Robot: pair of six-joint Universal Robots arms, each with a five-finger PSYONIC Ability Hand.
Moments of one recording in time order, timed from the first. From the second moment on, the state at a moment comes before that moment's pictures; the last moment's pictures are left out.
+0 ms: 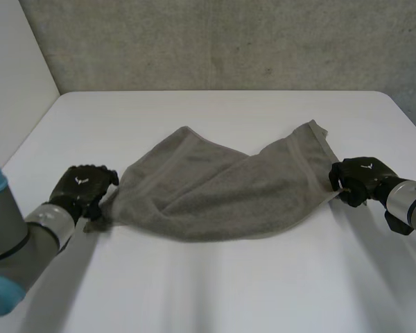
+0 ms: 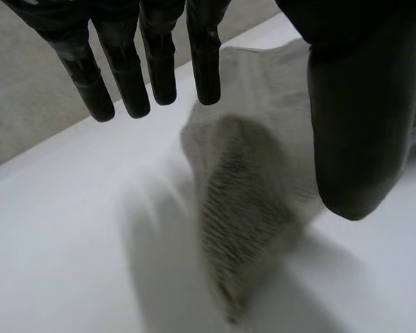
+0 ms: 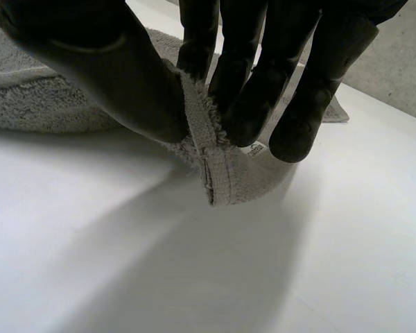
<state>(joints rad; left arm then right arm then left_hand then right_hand) 4.54 -1.91 -1.89 3.45 -1.37 3.44 1.55 -1.03 1.55 -0.03 1.07 2.73 0.39 0.39 0.40 0.39 0.22 1.33 1.32 1.32 1.33 1.16</state>
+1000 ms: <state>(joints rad) 4.57 -2.07 -1.81 3.55 -1.44 3.53 1.55 -1.03 1.56 -0.03 1.05 2.73 0.39 0.40 0.40 0.39 0.23 1.33 1.32 1.32 1.33 1.16</state>
